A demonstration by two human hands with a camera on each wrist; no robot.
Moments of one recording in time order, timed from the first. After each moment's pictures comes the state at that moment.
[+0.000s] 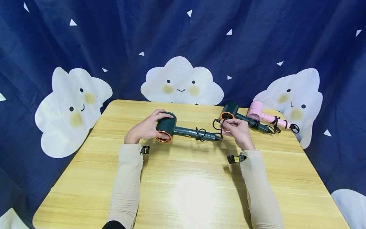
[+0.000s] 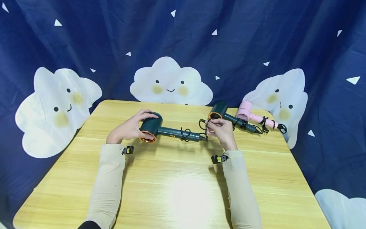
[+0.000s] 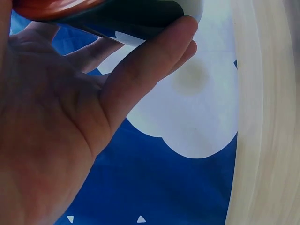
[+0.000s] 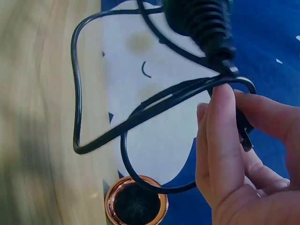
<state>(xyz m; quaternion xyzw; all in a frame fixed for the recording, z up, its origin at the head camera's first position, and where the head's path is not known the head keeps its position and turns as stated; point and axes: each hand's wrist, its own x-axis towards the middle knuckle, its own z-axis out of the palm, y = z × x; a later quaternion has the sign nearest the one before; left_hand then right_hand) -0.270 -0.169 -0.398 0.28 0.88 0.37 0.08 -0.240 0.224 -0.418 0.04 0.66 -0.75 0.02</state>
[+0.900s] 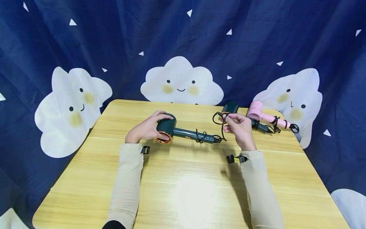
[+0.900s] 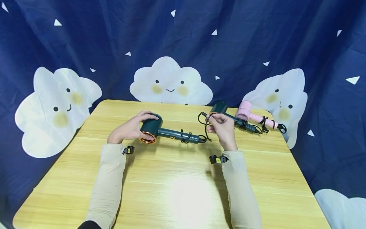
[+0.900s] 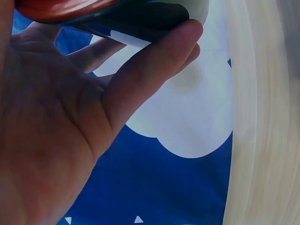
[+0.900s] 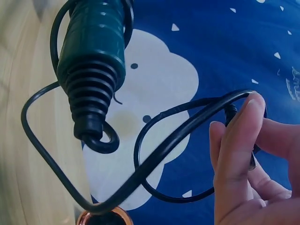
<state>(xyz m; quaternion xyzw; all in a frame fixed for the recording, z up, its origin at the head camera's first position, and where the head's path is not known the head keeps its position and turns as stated) -0.271 -0.167 -0.401 0.28 0.89 0.36 0.10 -0.227 0.211 -0.394 0.01 0.63 -0.77 -0.07</state>
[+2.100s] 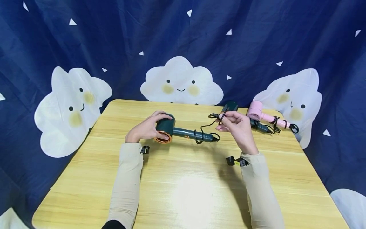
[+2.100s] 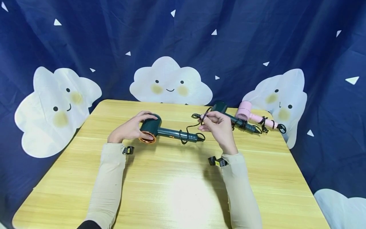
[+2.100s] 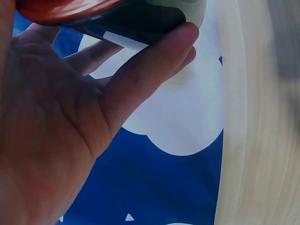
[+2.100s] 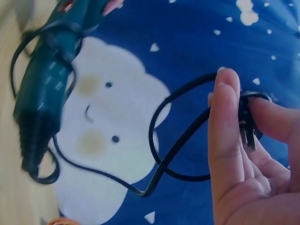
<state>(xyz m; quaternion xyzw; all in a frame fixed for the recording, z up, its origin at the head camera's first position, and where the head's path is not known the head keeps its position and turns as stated) -0.275 -0.170 -0.408 0.27 0.88 0.37 0.10 -0.209 0.200 -0.371 -0.11 0.67 -0.73 -0.06</state>
